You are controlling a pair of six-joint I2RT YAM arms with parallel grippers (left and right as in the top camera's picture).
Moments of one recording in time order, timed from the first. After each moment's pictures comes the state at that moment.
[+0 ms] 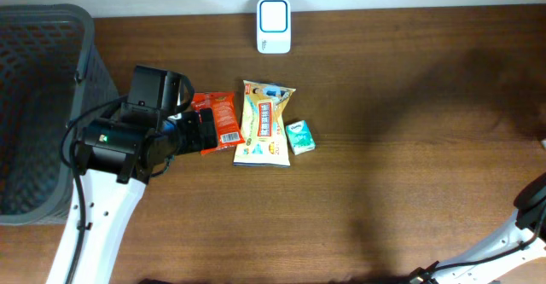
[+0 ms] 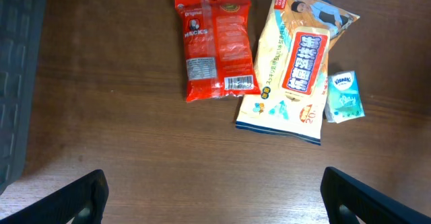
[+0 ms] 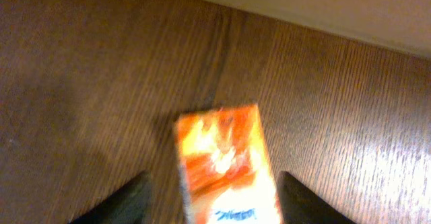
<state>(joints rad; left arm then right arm) -0.25 1.33 1.44 -1.19 -0.06 -0.37 -0.83 2.16 1.64 -0.45 0.22 0.40</state>
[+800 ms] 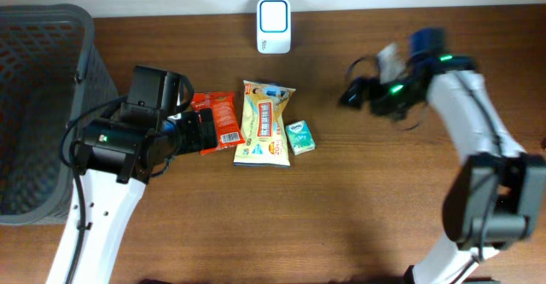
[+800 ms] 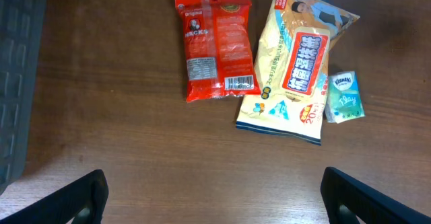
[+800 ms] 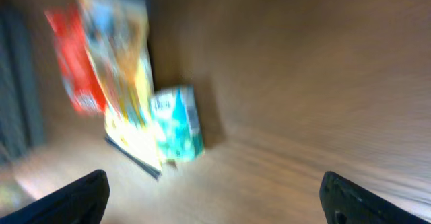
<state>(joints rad) -0.25 1.33 1.44 -1.19 -0.06 -0.37 -0.01 1.90 1.48 -0.95 -0.59 0.04</state>
